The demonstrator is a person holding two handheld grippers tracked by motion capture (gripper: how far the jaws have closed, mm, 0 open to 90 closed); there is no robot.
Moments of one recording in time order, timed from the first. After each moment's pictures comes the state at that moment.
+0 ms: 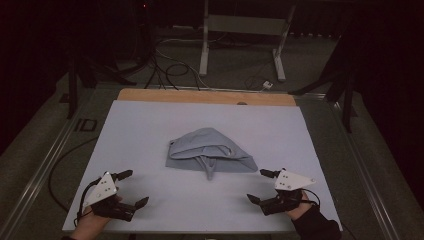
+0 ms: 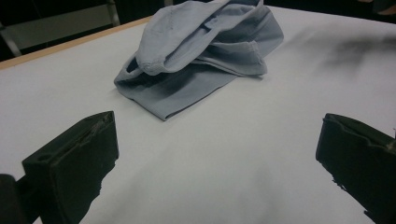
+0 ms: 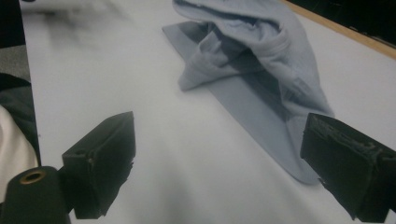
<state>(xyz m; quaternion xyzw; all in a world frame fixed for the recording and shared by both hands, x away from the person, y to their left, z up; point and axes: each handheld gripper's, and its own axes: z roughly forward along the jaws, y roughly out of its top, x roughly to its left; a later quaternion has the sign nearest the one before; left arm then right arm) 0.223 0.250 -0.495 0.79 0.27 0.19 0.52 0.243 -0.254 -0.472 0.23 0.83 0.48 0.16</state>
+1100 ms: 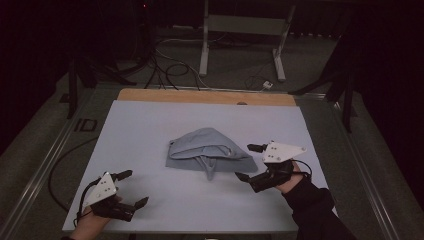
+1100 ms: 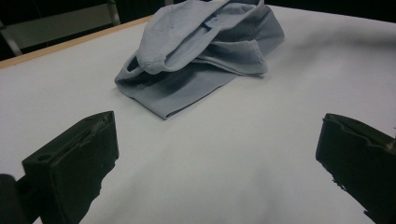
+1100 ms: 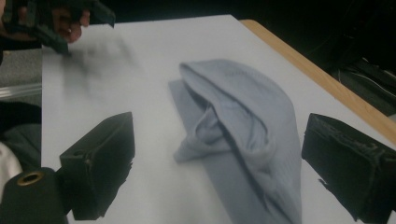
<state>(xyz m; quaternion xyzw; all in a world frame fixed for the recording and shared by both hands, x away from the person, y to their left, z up) 0.223 0.250 -0.495 0.79 0.27 0.19 0.52 0.284 -0.211 -0.396 0.17 0.84 0.49 0.16</state>
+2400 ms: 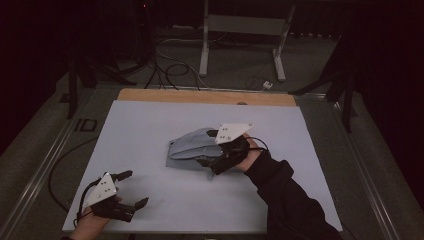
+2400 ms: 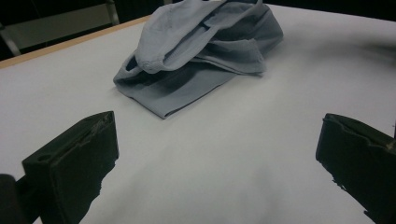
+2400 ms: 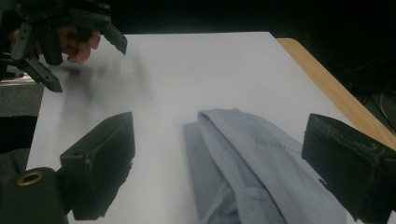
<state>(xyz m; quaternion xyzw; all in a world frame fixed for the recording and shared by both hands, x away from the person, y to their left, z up) 0.222 0.250 -0.496 0.79 0.27 0.19 0.51 0.333 -0.111 -0.387 0.10 0.87 0.47 0.12</state>
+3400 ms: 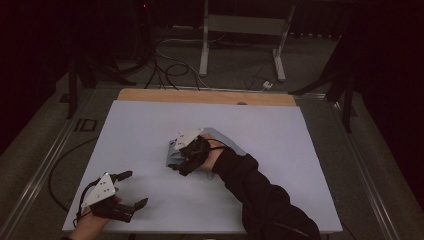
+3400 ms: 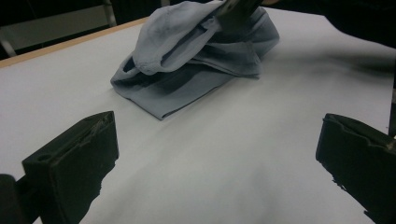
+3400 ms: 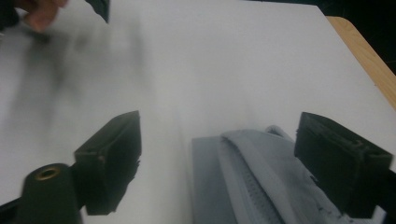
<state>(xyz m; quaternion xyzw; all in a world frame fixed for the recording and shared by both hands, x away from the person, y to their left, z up) 0.222 0.252 -0.496 0.79 0.27 0.18 0.52 0.356 -0.020 -0.438 0.05 0.91 0.40 0.12</state>
